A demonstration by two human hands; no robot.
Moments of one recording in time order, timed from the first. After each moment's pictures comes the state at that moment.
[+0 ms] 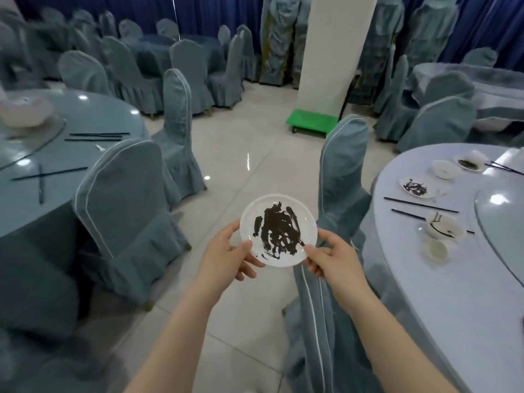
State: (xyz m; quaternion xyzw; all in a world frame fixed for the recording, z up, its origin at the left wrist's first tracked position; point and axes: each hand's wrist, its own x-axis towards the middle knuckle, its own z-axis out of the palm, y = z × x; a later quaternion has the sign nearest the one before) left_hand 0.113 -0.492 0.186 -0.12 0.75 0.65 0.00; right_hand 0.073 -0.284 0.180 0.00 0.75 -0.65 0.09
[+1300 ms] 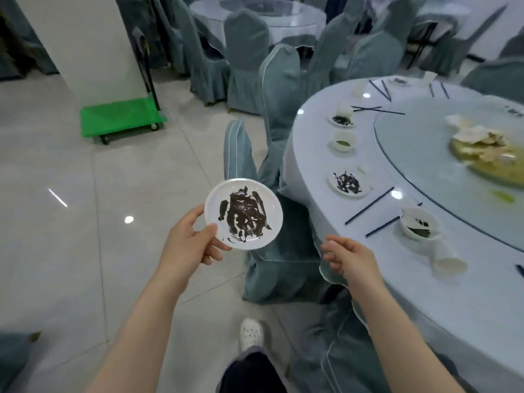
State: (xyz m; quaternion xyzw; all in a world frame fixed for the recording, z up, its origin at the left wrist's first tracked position) left_hand -0.527 -0.494 0.159 0.14 0.74 0.61 0.24; right_hand -0.346 -0.260 0.095 0.47 0.55 -0.66 -0.20
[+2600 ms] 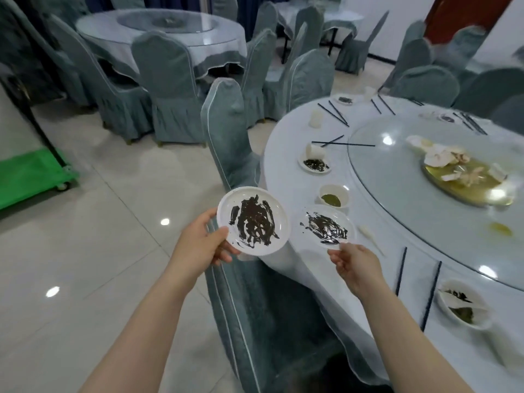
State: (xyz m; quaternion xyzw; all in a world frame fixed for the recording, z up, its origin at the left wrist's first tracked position) left_hand -0.845 -0.233 0.163 0.28 0.70 0.54 0.38; right_hand -0.595 -0.063 0.101 0.57 0.32 -0.67 -0.36
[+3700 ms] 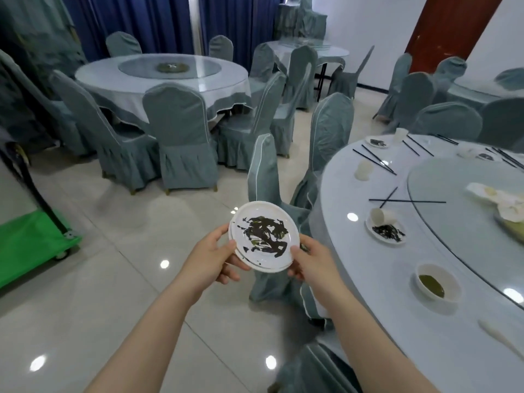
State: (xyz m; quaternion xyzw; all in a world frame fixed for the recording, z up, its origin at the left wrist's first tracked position) left_hand -1.192 -0.124 0.185 0.34 0.66 0.50 0.44; right_hand -1.007 -0.028 0.166 0.47 0.60 -0.58 -0.29
